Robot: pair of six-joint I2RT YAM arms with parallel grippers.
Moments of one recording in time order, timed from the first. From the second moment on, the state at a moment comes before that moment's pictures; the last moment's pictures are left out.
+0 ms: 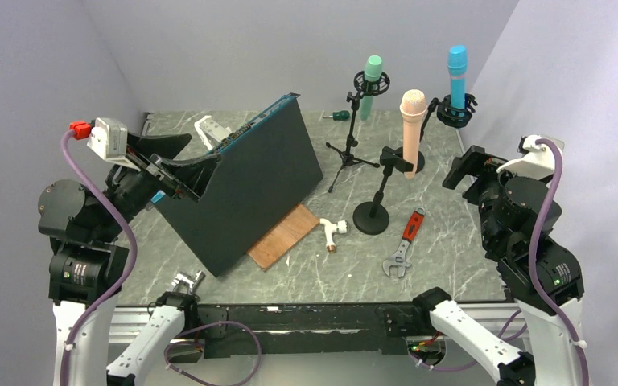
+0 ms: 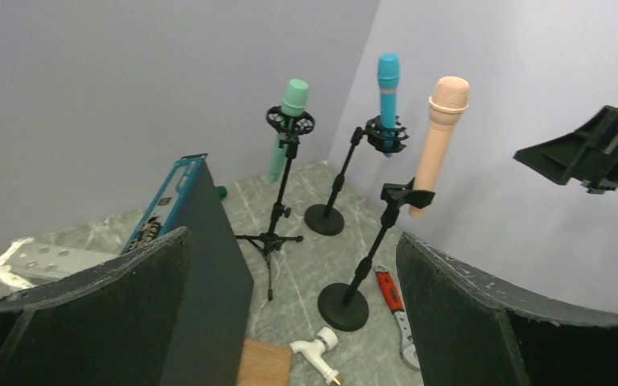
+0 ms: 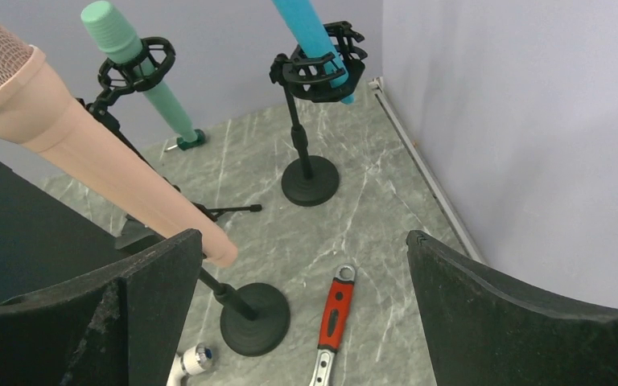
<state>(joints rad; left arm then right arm) -0.16 0.71 1.33 -0.36 0.50 -0.39 0.42 0.74 1.45 -0.88 0.68 0.25</state>
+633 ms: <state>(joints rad) -0.31 0.81 1.13 -0.16 0.68 -0.51 0.42 0.84 1.40 -0.79 0.42 0.14</state>
